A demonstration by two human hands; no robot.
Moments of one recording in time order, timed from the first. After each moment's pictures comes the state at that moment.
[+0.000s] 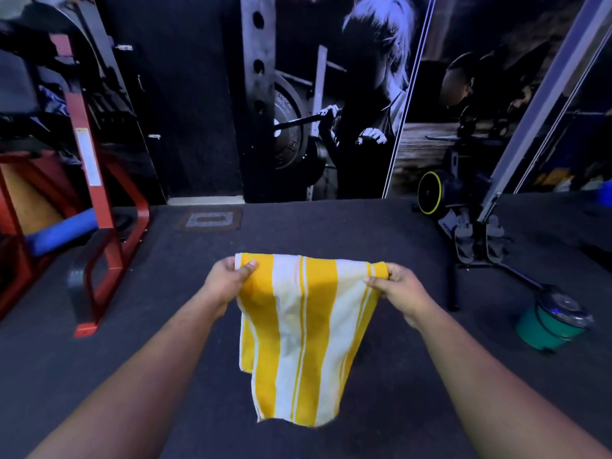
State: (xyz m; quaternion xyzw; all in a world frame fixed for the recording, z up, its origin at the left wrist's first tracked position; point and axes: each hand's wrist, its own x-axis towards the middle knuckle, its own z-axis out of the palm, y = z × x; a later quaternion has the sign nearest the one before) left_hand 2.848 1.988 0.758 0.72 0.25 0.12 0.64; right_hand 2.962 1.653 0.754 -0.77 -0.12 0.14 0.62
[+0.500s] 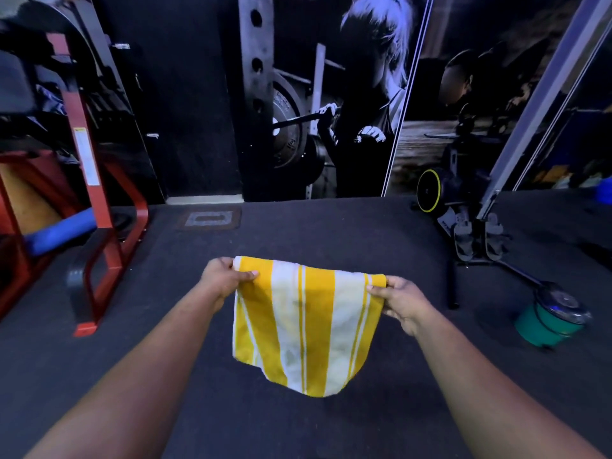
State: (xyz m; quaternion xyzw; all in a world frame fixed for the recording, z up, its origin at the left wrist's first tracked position) left_hand 2.847 1.987 0.775 0.74 0.28 0.09 0.61; right_hand 2.954 1.654 0.742 -0.71 0.03 0.22 0.67
